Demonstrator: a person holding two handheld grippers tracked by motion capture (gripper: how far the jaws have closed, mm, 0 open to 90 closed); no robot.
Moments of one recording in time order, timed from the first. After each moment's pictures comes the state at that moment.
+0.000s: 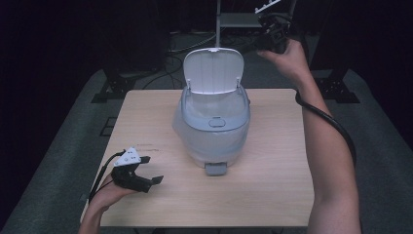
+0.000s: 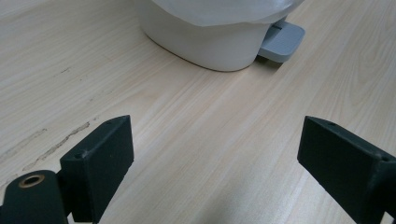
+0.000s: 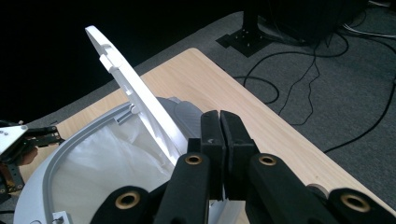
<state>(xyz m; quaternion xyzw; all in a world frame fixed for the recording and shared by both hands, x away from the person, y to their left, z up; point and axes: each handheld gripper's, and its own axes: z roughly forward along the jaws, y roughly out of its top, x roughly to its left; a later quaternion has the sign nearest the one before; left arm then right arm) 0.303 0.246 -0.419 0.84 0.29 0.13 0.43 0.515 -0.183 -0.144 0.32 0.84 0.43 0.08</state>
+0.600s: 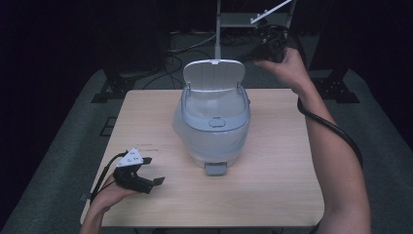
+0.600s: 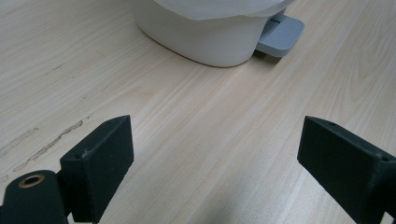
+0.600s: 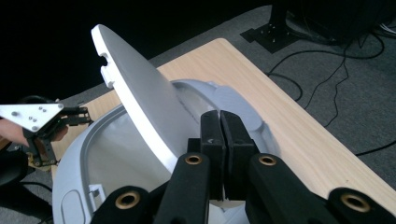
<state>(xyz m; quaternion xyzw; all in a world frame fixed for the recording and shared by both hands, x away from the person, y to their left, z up) 0.303 0.242 -0.422 0.85 0.29 0.13 0.42 0.492 -0.172 -0.153 0.27 0.86 0.43 0.05</state>
